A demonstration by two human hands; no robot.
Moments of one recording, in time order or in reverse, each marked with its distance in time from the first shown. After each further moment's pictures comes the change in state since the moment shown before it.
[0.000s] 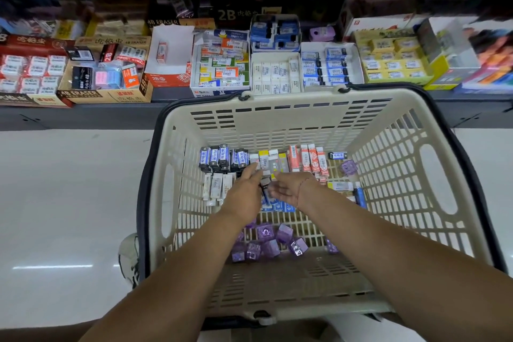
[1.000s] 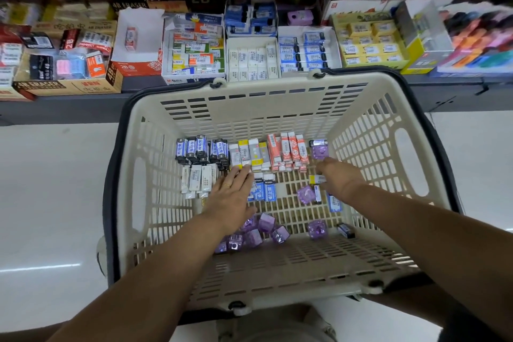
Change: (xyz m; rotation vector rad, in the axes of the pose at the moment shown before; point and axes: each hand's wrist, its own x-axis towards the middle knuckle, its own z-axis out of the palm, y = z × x) left_hand -0.021 0.008 0.010 0.467 -0.224 0.082; right_hand 0.034 -0.008 -0.146 -1.902 0.280 -0.541
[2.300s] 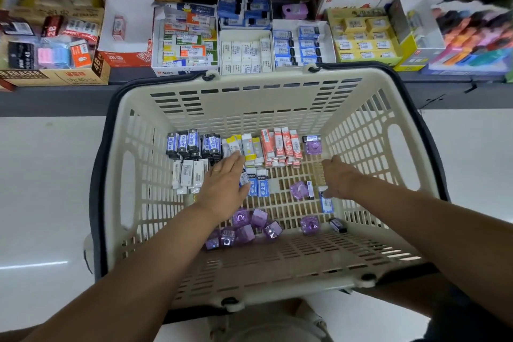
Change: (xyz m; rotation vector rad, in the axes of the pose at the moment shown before) left_hand 0.001 0.003 -0.017 -0.266 0.151 -0.048; right_hand -0.017 -0.003 -0.019 0.032 -0.256 0.157
